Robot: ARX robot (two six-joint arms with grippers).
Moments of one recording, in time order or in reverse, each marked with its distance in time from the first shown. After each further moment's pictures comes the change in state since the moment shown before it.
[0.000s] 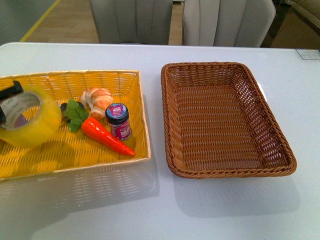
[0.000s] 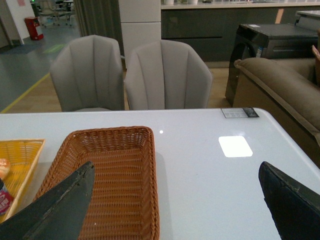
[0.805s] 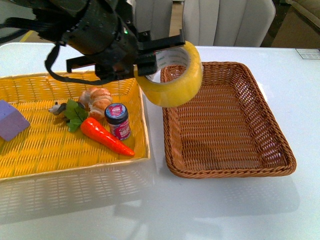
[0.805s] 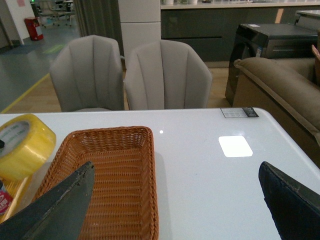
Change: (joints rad) left arm -0.504 0.097 0.416 -0.175 0.095 -0.003; right arm 0.000 0.000 0.000 0.000 0.000 0.000
